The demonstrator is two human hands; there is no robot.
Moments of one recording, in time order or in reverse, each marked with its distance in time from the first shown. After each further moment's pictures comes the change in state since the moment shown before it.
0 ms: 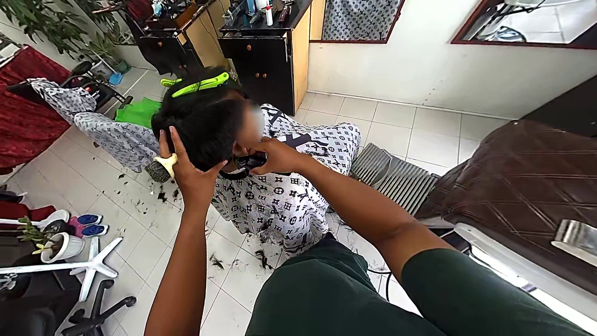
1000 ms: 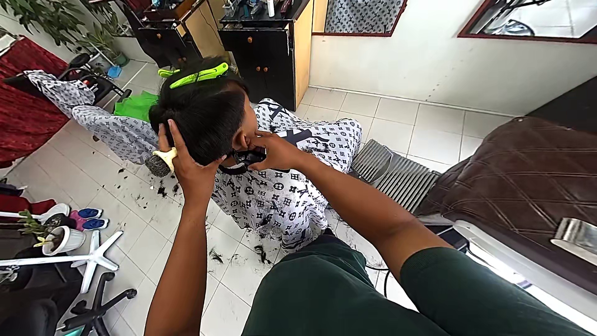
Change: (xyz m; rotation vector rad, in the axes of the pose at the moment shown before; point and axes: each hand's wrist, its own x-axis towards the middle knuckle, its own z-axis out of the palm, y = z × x) left_hand 0.002 0.002 0.007 -0.005 0.031 0.001; right_hand -0.001 0.005 0.006 -0.019 0.037 -0.006
